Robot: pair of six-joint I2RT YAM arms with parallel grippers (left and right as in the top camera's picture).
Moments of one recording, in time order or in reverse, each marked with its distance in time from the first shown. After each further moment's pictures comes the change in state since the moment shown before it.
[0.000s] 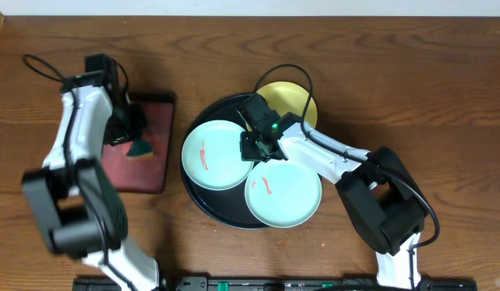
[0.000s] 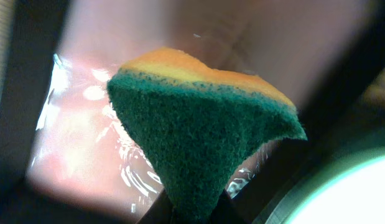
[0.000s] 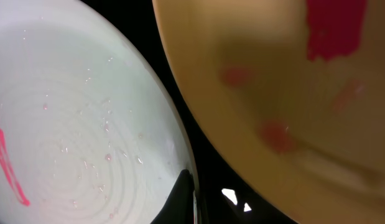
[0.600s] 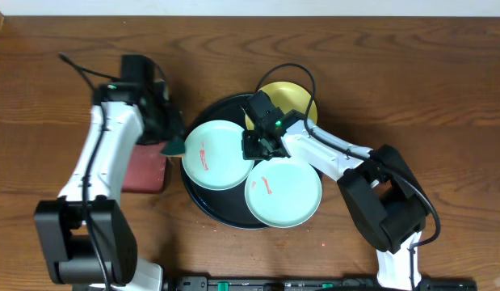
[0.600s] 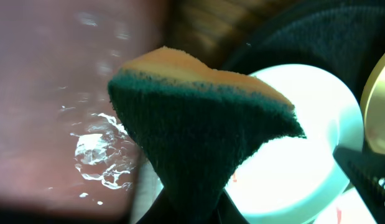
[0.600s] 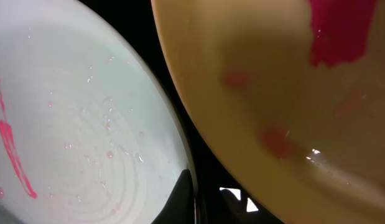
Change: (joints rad) left arm -0.219 -0.181 -0.131 0.070 0.105 -0.017; right arm -0.023 0.002 0.000 0.000 -0.052 -0.027
